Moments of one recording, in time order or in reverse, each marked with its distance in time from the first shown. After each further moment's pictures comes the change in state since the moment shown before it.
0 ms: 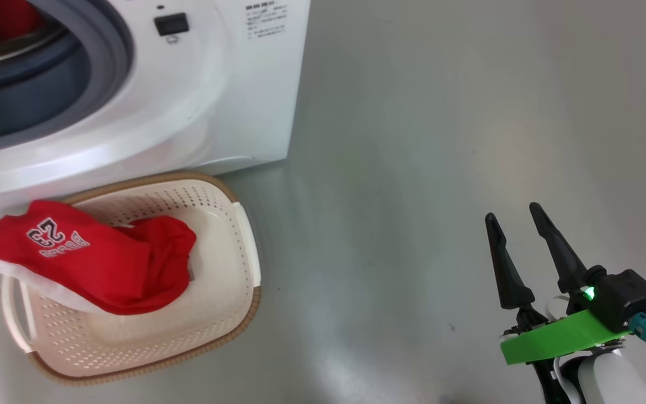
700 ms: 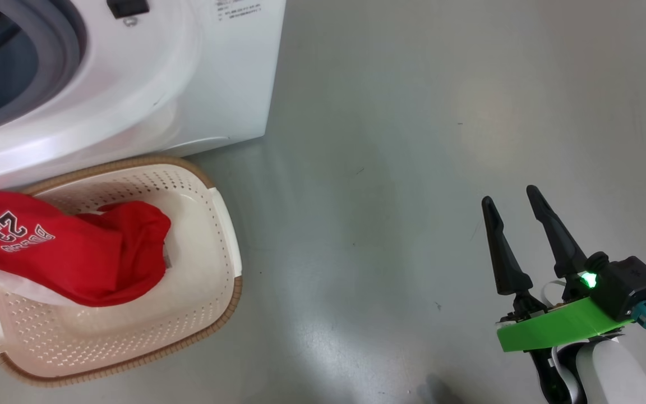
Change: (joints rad) left arm -0.077 0.077 -0.074 0.039 0.044 0.078 0.124; right arm -0.040 0.002 0.018 -0.019 0.025 0.000 0.000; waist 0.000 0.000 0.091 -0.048
